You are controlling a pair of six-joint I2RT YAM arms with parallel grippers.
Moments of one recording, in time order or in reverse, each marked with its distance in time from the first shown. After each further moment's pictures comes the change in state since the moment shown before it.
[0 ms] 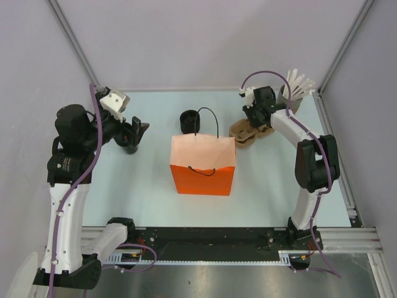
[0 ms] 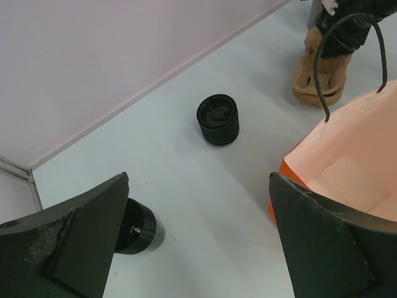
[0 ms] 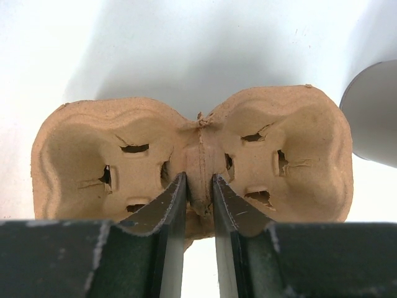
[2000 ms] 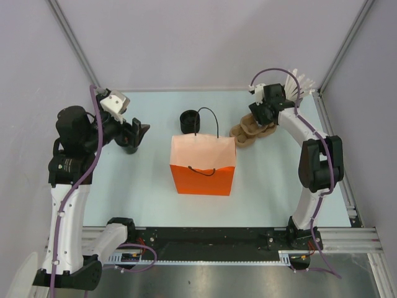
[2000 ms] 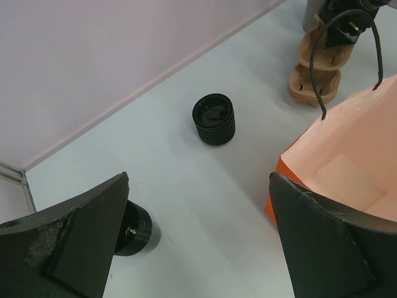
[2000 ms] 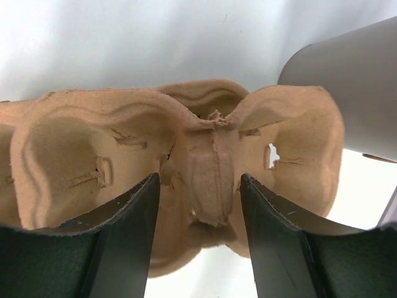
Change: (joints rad) left arm 0.011 -0.012 -0.029 0.016 0.026 -0.008; right arm -0.072 -0.022 0.005 0.002 0.062 -0.071
